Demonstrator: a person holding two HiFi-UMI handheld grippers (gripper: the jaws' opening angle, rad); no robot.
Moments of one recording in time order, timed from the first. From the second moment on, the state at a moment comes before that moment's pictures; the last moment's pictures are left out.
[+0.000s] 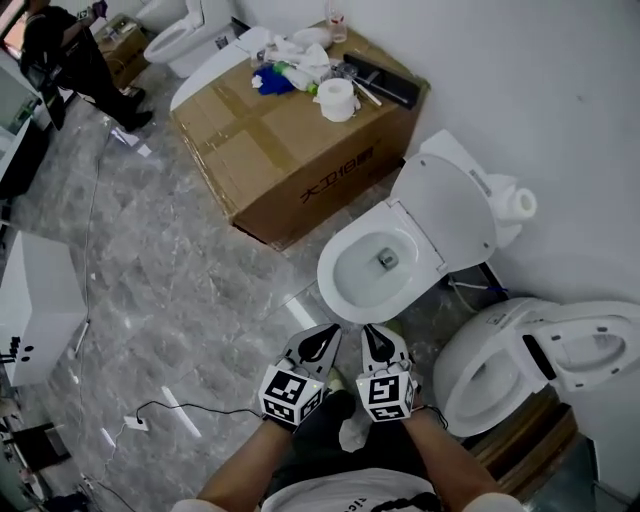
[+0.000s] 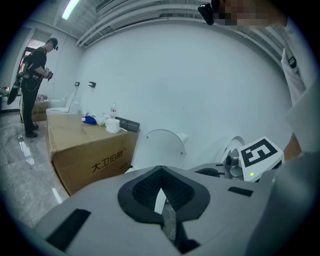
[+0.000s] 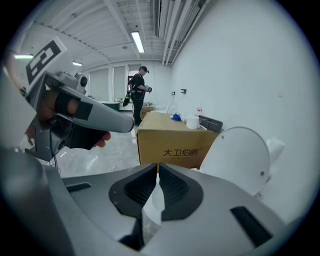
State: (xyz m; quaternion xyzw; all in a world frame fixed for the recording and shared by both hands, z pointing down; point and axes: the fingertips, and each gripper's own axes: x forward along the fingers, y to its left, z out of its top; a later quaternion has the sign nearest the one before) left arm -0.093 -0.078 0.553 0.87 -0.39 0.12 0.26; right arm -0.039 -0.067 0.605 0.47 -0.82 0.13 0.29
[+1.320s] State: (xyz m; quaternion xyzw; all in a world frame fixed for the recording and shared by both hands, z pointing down) left arm -0.082 -0.066 0.226 0.91 -0.40 0.00 0.10; right arm -0.018 -0.070 0.249 0.55 -0.83 0.03 0.07
